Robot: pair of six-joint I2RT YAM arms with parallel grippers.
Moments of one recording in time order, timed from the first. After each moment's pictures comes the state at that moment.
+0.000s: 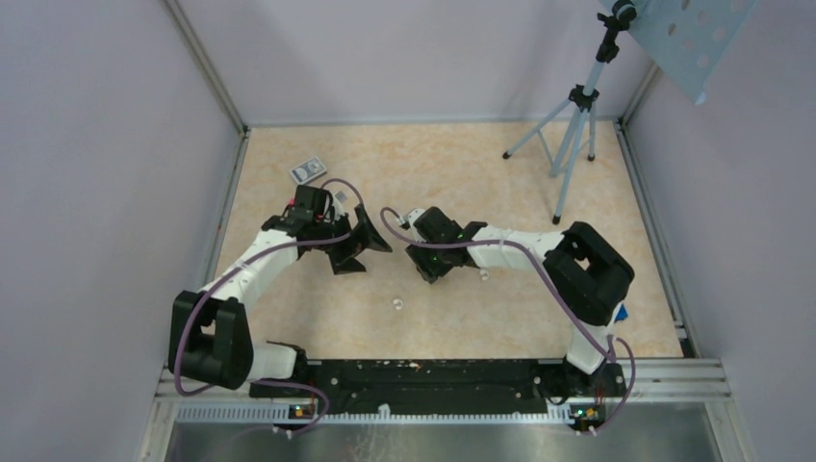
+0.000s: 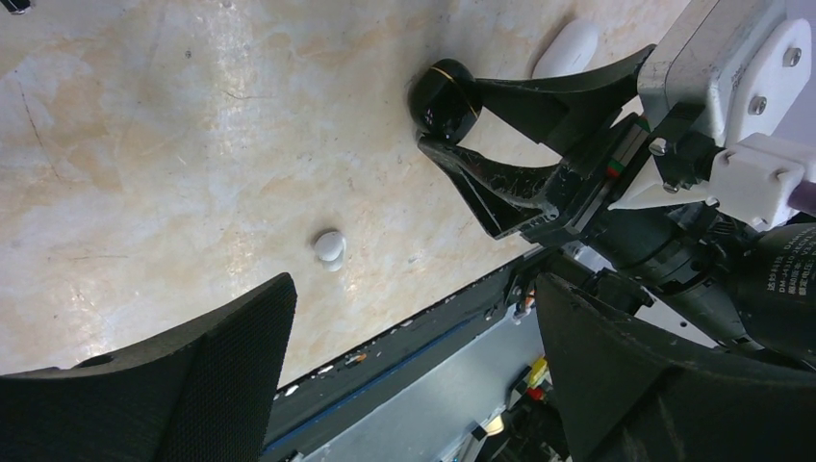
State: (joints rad) left arm -0.22 1.33 0.87 -0.55 0.59 -0.70; right arm 0.87 1.82 1.12 -0.32 0.03 0.10
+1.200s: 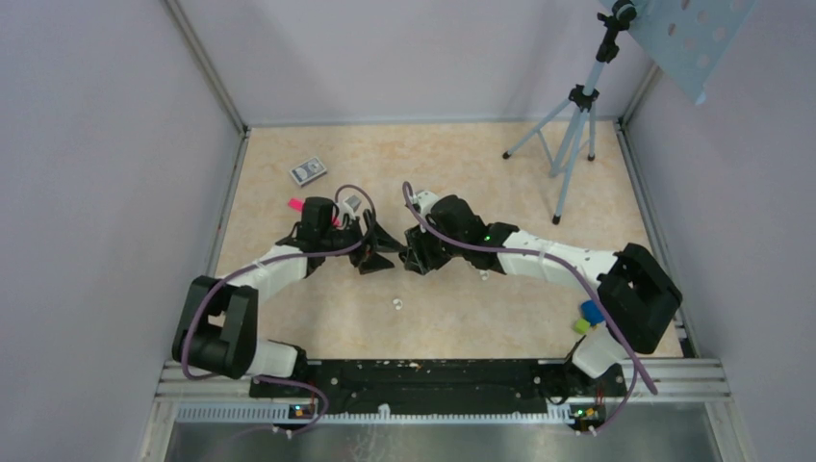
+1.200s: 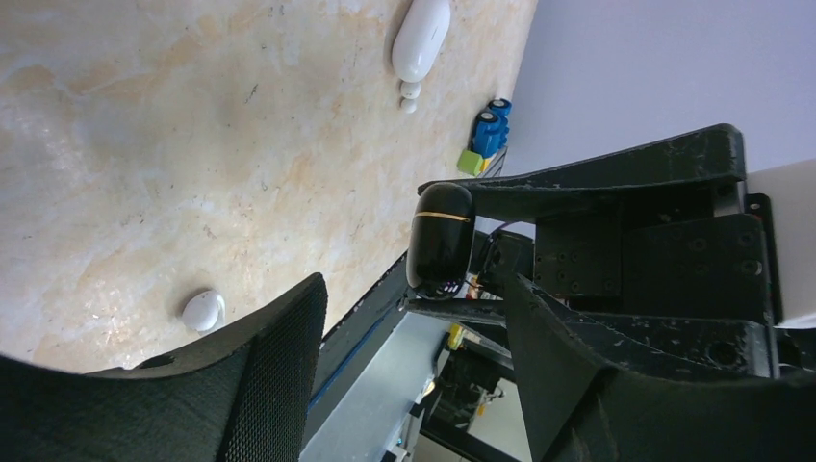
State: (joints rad) left arm -0.25 1.38 0.65 0.01 0.86 -0.97; right arm 0.87 1.57 1.03 -0.17 -0.17 0.27
